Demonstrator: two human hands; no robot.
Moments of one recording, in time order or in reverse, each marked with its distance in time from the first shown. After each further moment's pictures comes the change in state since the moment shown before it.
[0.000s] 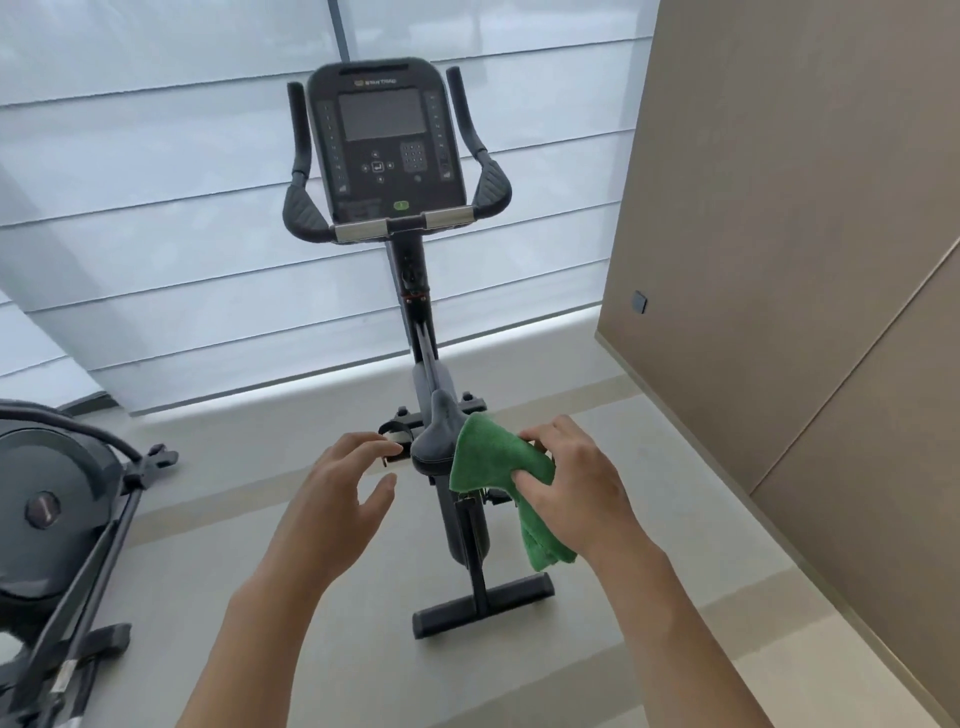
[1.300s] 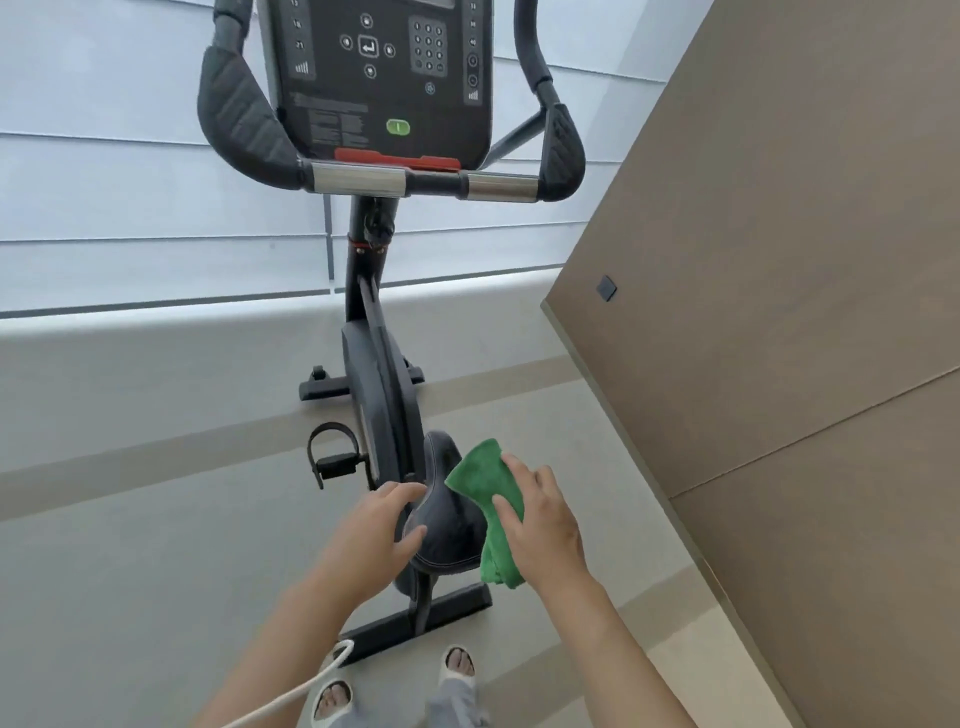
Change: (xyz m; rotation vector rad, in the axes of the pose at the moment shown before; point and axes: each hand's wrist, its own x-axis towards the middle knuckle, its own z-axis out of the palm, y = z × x) left_hand 0.251 -0.255 0.145 -0.231 -0.484 -0.082; right_hand 0.241 0.044 0.233 -0.274 -0.183 0.343
